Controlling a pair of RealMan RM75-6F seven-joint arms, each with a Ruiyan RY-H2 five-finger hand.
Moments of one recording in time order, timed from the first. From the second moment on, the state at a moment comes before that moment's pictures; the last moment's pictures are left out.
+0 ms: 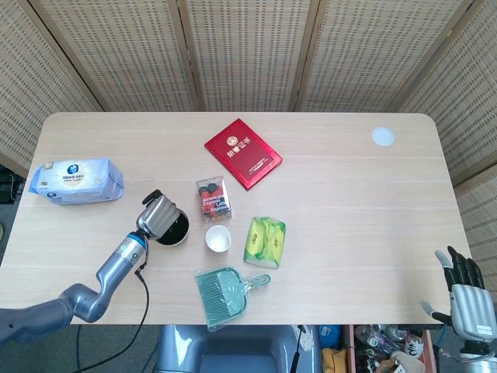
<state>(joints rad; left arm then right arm) -0.77 -1.67 -0.03 -1.08 1.33 0.95 1.11 -0.05 -1.30 0.03 -1.40 -1.49 1.54 0.05</state>
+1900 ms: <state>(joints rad) -0.73 -1.57 -0.04 -1.32 1.26 1.06 1.14 -0.05 -1.30 0.04 -1.40 -1.50 1.55 0.06</state>
